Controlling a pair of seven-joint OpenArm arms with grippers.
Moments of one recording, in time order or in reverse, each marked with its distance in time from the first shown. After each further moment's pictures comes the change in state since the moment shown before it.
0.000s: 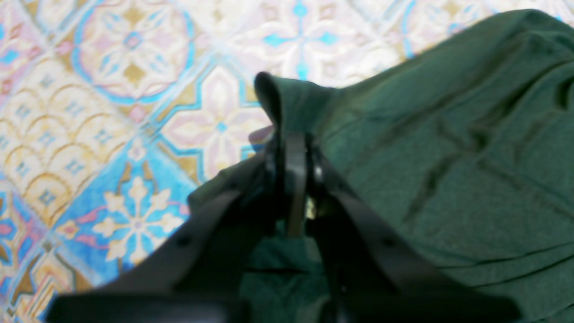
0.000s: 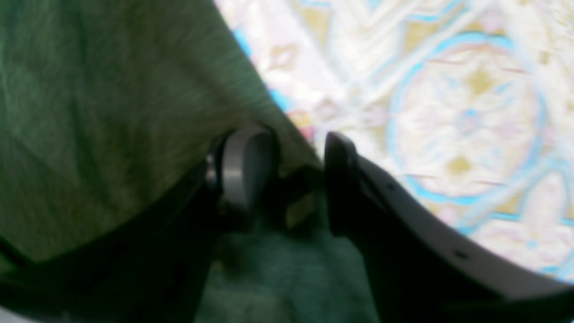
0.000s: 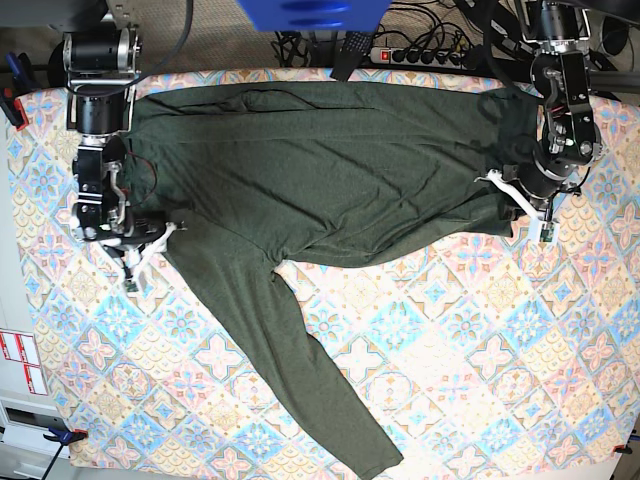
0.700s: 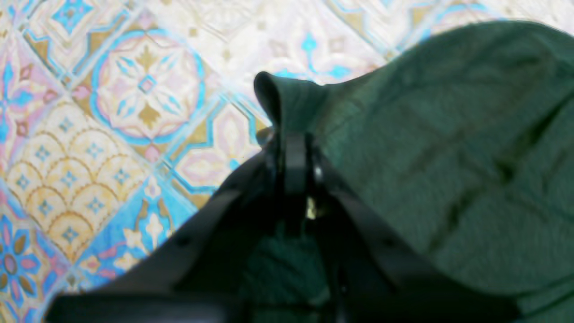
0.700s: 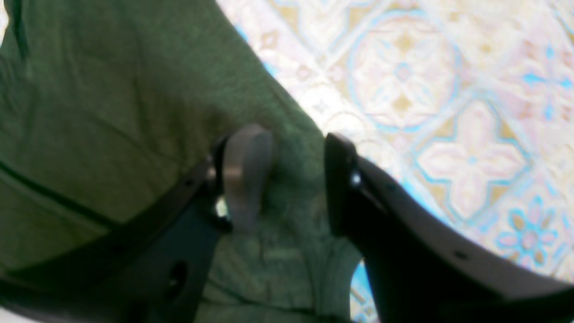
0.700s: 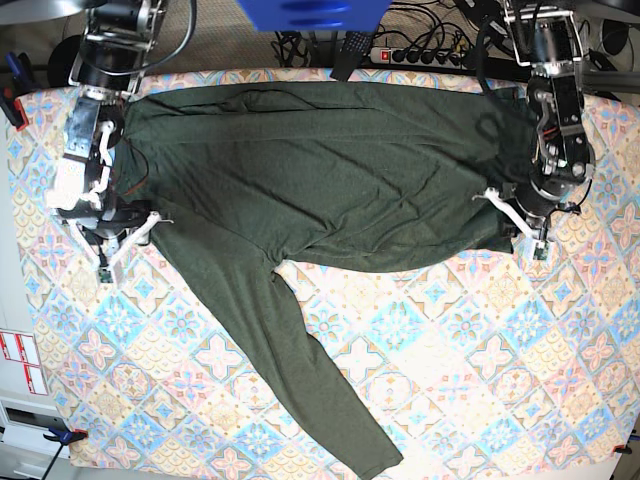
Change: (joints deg) left arm -5.8 1.9 0.1 -3.8 7.4 -0.2 -0.3; right arm -9.1 -4.3 11.8 23.3 0.2 -0.2 -12.7
